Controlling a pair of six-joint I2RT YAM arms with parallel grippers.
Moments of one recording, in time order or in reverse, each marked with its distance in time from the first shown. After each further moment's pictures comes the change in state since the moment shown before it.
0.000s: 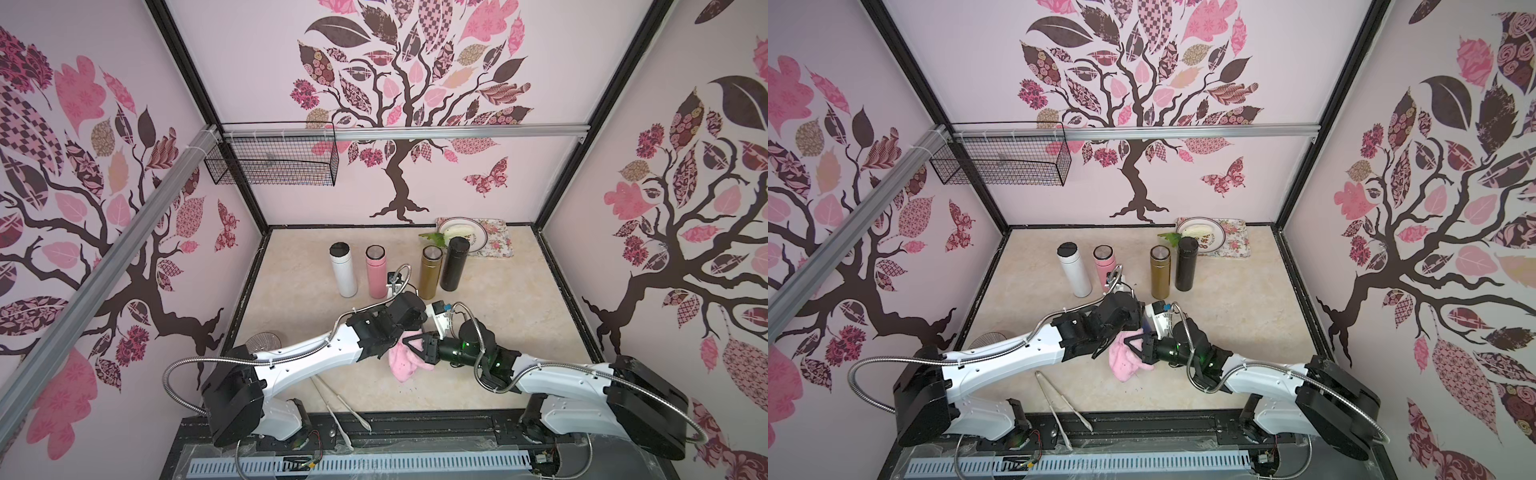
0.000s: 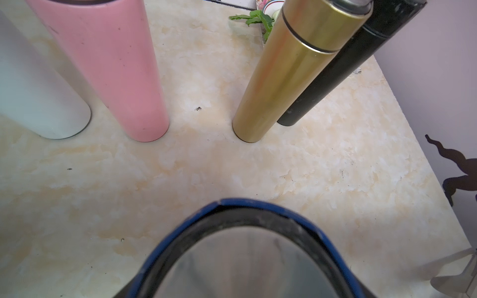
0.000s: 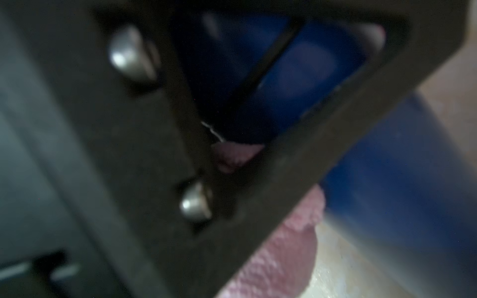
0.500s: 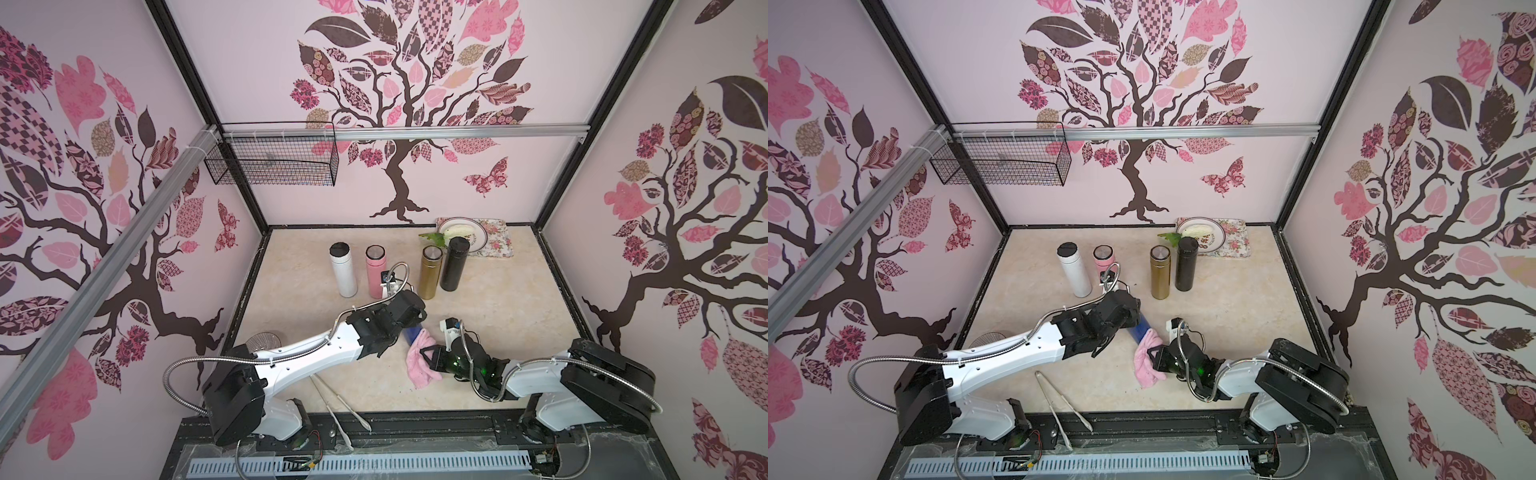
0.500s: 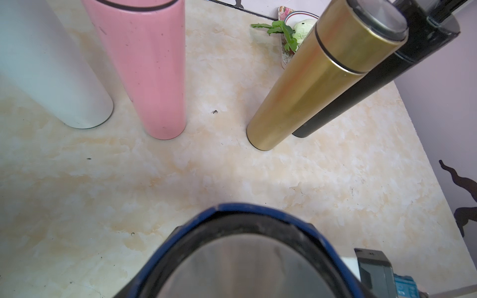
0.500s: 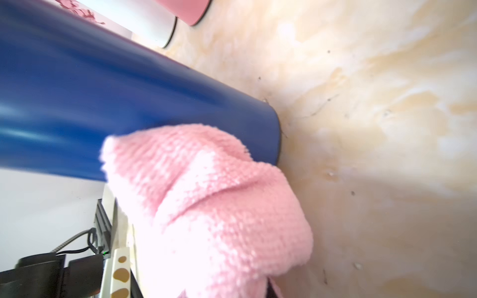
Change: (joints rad) left arm 0.012 0.005 0.009 -0.041 -0.041 -0.077; right arm 0.009 0.183 -0.144 0.031 0.281 0.148
